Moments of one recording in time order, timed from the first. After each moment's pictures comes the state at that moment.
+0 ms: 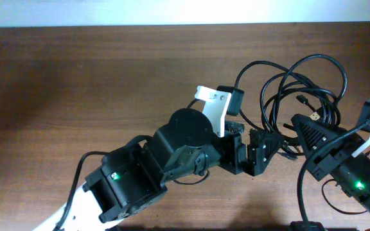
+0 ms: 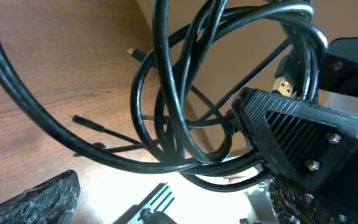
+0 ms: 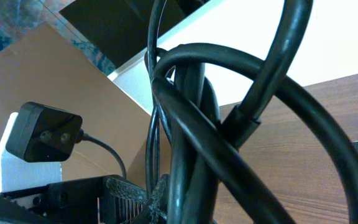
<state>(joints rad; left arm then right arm) -0.99 1.24 1.51 -0.63 0.18 -0.82 -0.04 0.67 1.23 -0.70 -0.66 0.61</state>
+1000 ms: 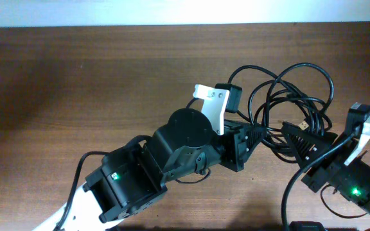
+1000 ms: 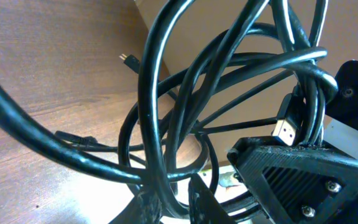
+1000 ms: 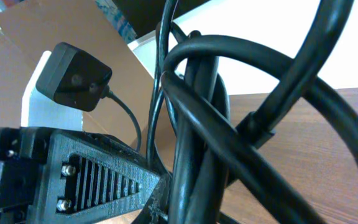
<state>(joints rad) -0.99 1.24 1.51 -0.60 0.15 -0.85 -0.04 0.67 1.23 -0.74 -0.80 0.44</state>
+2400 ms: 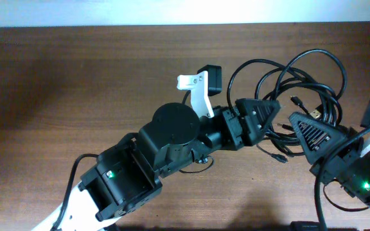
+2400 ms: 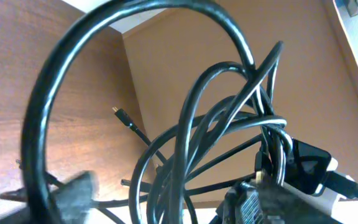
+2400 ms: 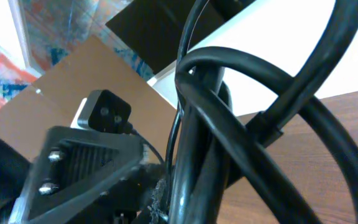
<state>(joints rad) -0.95 1.23 1.51 -0.46 0.08 -1.12 -0.04 0.67 1.23 -0.56 -0.78 0.76</state>
